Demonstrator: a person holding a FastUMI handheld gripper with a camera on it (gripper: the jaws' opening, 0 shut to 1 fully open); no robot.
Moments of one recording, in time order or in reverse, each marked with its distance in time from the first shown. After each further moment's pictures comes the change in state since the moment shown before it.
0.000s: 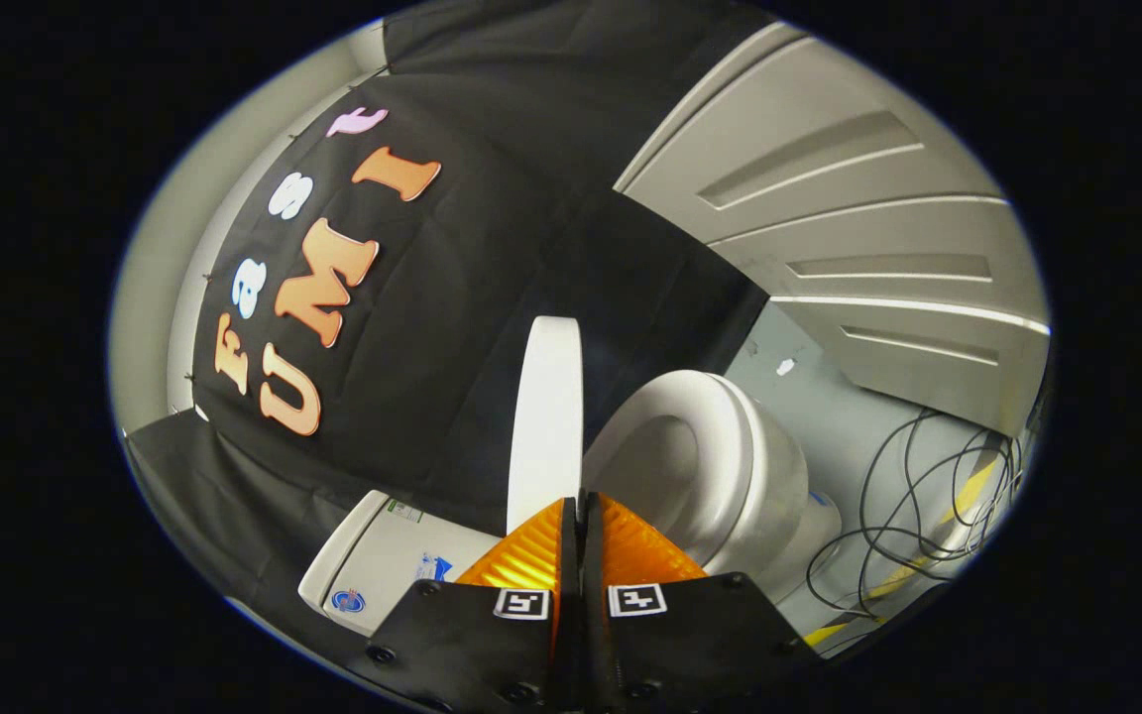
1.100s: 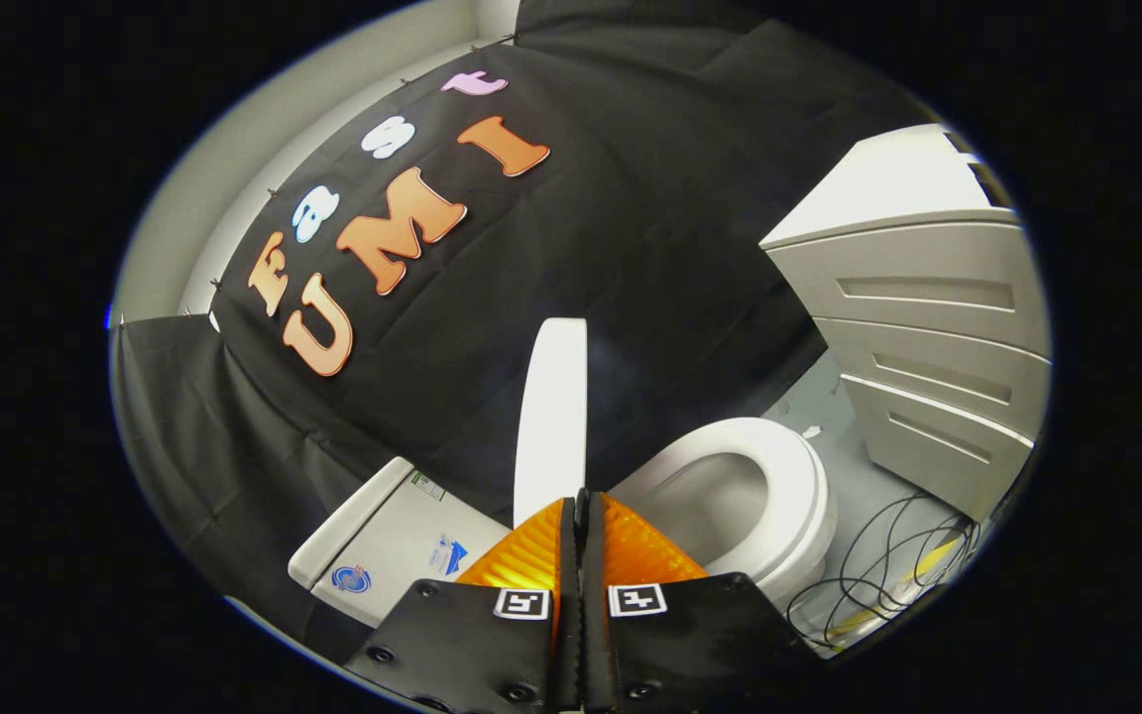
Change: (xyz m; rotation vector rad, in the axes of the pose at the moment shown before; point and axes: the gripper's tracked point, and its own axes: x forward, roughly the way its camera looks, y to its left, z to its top) arm -0.010 0.105 -0.002 -0.267 -0.022 0.021
